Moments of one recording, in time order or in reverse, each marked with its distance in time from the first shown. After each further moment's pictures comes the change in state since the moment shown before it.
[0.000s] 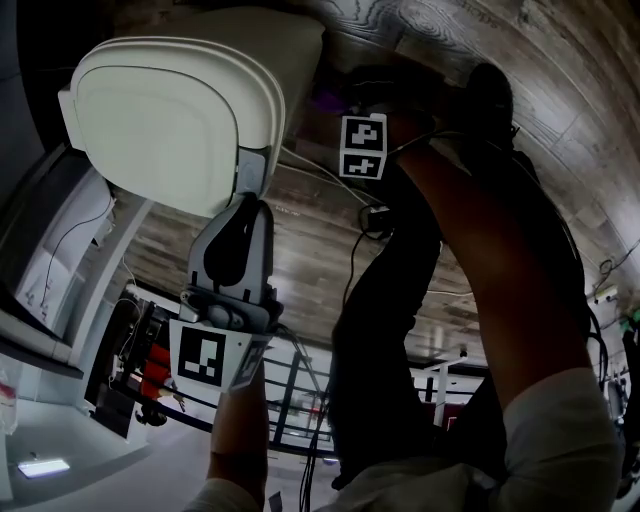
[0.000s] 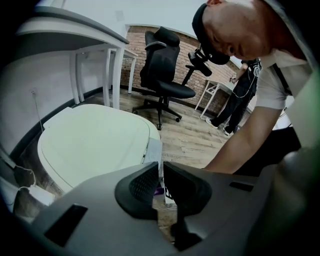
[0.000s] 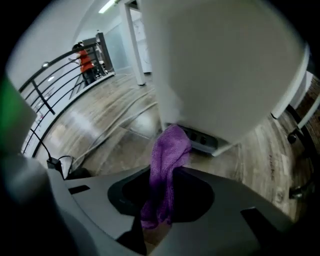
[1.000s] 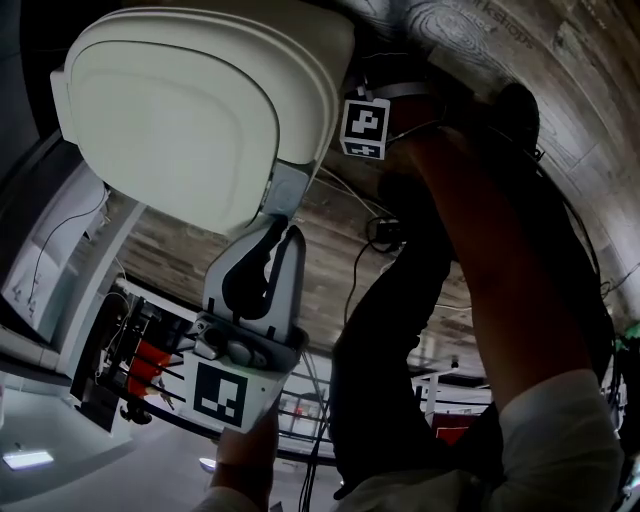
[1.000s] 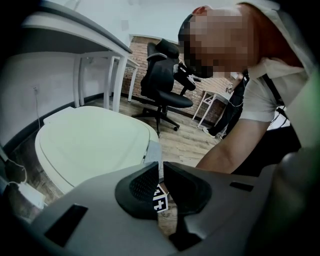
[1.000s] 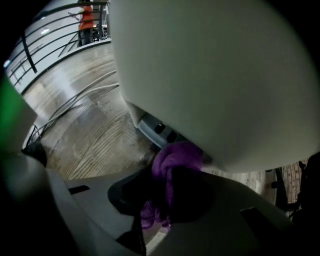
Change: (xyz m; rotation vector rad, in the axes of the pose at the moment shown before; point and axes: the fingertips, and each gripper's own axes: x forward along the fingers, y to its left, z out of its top) left arm -0.003 -0.001 -0.001 -0.020 -0.114 -0.041; right arm 0.048 -0.073 -0.005 -0.220 0.203 -0.281
